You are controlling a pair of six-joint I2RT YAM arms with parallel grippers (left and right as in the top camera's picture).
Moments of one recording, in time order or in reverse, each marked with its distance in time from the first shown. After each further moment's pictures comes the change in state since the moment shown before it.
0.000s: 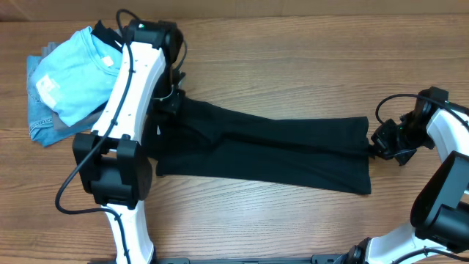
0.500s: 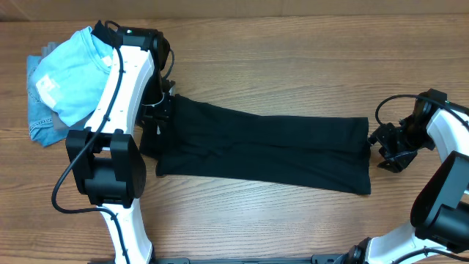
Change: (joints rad) left arm 0.057 0.000 -0.082 -0.001 0.088 -0.025; right arm -0.002 0.000 0.000 -0.047 0.024 -0.006
